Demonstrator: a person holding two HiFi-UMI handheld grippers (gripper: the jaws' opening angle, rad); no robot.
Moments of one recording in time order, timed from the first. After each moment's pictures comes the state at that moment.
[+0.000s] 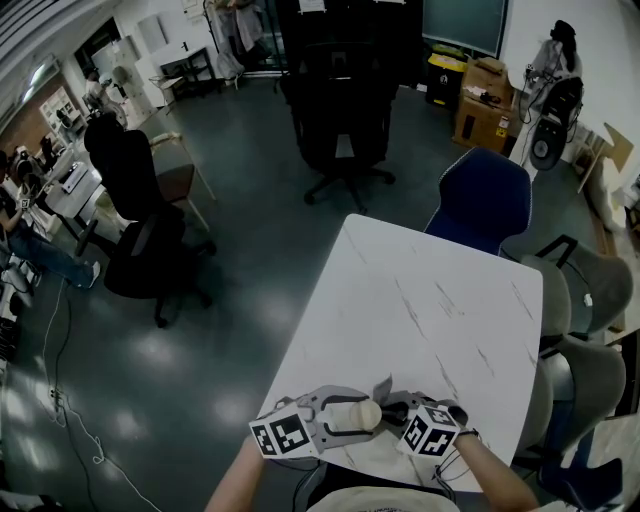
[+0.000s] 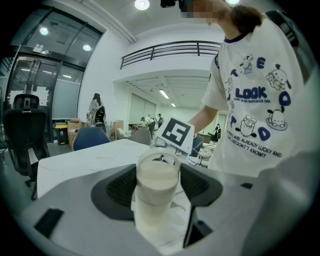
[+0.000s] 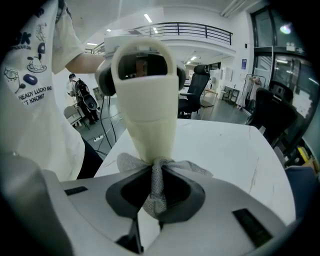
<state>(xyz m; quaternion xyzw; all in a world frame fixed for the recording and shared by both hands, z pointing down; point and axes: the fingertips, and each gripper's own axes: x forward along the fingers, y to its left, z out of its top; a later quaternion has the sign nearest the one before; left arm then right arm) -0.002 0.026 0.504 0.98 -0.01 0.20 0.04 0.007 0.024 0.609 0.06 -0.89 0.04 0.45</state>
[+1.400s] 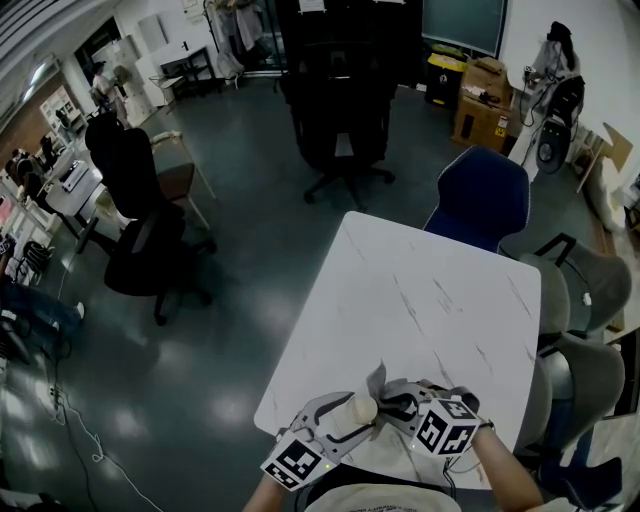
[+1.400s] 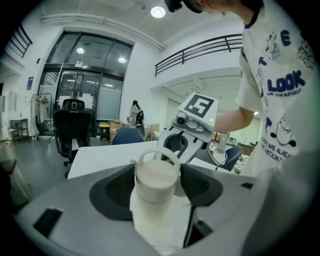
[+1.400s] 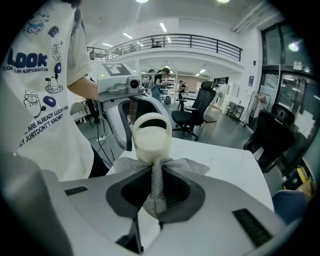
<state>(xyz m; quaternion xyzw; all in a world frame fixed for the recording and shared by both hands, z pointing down) -0.010 0.019 0.504 0.95 -0.25 0.18 0.08 0.005 0.016 0.538 0.03 -0.91 -0.02 0.41</state>
